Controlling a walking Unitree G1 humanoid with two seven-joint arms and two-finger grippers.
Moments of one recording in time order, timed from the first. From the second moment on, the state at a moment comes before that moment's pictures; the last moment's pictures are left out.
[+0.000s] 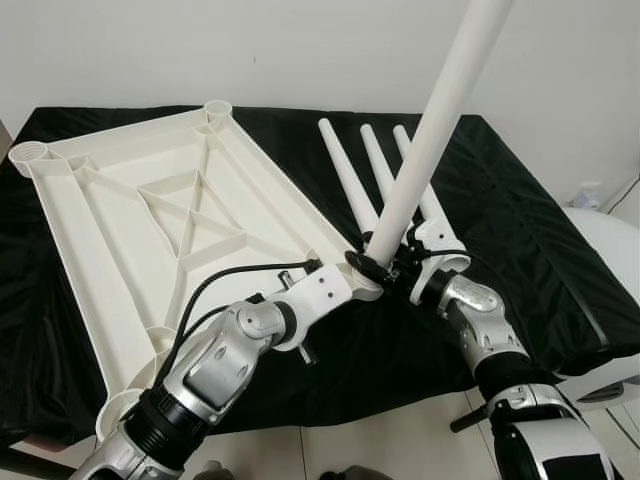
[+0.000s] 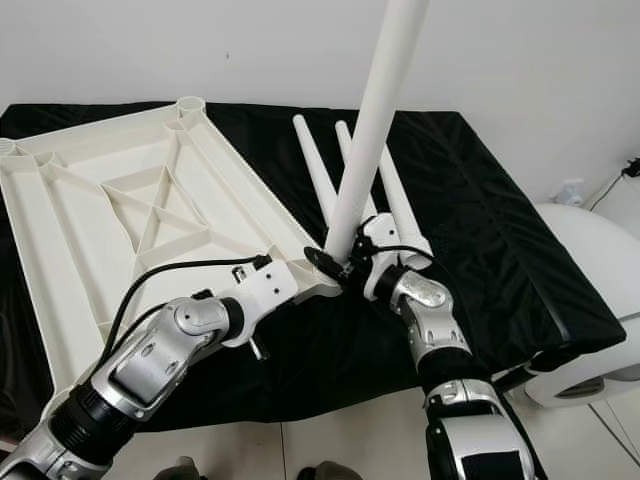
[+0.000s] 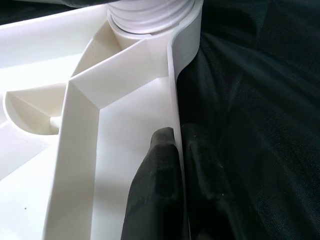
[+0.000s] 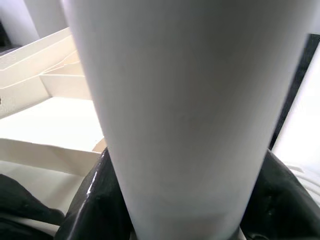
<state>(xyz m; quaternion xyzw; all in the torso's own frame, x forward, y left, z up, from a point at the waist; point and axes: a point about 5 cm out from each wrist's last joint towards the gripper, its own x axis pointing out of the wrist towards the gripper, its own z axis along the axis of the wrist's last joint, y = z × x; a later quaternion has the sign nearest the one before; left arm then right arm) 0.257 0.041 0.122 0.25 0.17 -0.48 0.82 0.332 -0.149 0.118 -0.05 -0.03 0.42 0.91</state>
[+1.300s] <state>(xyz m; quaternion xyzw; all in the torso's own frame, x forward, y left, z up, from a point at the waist) 0.264 0.057 0.123 0.26 0.18 -0.44 0.84 0.321 -0.073 0.120 0.04 -0.03 0.12 0.99</state>
